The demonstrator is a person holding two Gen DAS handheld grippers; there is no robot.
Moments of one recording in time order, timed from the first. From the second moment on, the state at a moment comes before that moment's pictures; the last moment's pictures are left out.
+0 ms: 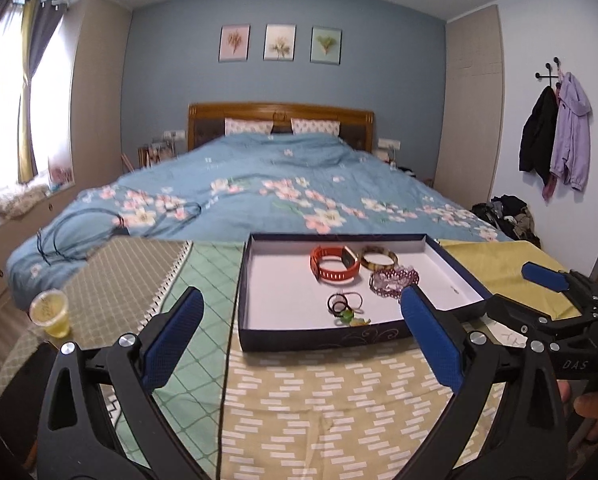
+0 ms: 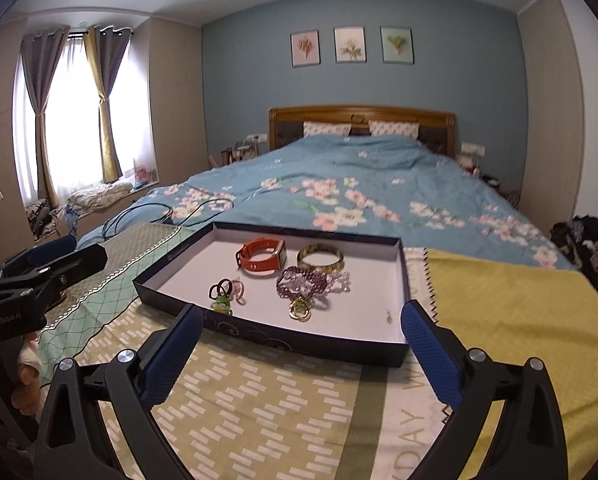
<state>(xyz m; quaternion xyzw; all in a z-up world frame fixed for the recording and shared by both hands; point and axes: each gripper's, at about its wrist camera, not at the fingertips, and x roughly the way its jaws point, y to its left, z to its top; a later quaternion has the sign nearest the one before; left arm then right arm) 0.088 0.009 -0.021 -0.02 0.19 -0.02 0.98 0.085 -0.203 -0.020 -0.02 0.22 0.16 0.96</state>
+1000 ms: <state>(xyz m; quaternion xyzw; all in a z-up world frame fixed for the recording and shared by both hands) 0.027 0.004 0.005 -0.03 0.10 -0.01 0.99 0.021 -0.213 0.010 -0.02 0.08 0.11 0.99</state>
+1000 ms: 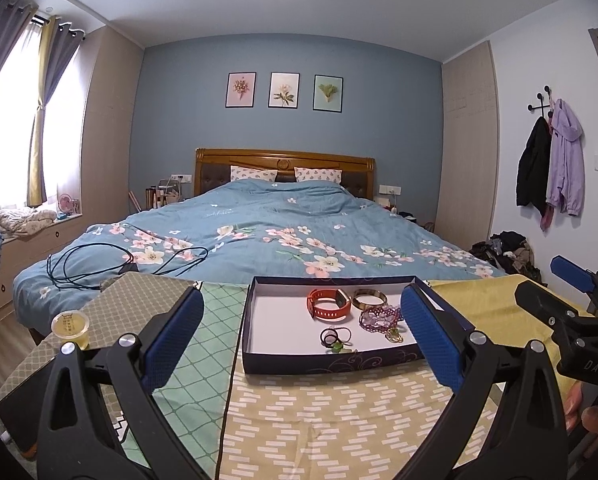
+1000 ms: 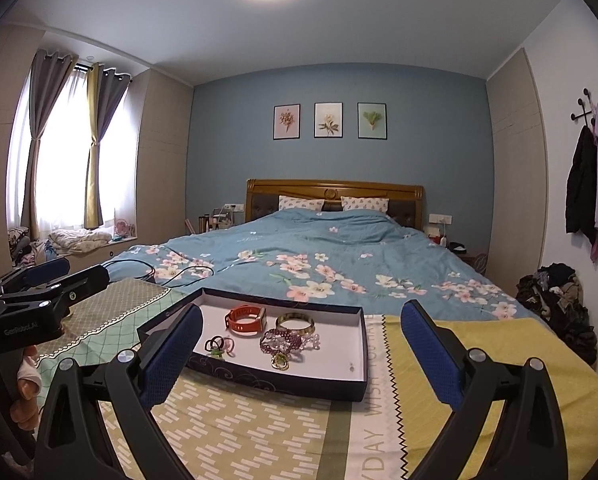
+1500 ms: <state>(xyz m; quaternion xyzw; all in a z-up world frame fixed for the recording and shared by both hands) 0.012 0.004 0.012 -0.03 0.09 -0.01 1.00 0.015 -0.215 0.010 -0.02 0.07 0.11 0.99</state>
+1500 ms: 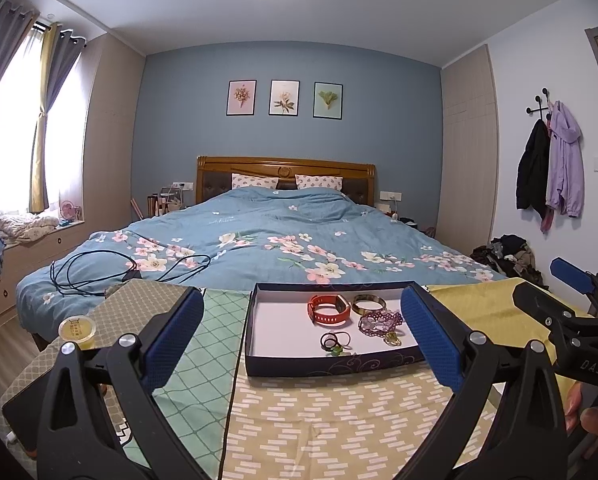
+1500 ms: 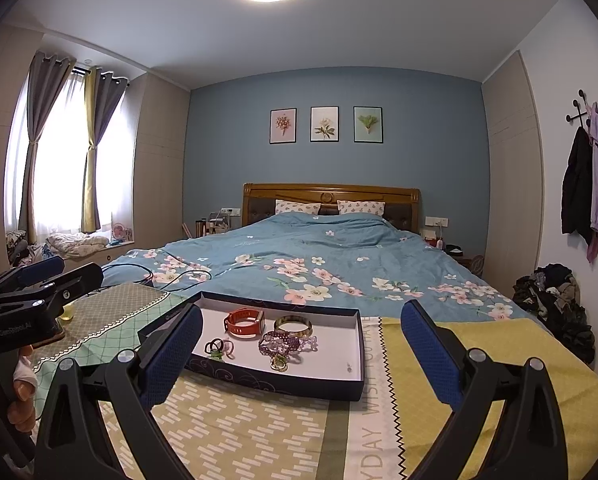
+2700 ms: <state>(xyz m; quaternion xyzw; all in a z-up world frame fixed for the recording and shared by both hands) 0.030 0.003 0.025 -0.03 0.10 -0.01 0.99 0.018 -0.211 0.026 0.00 0.05 0.11 0.99</state>
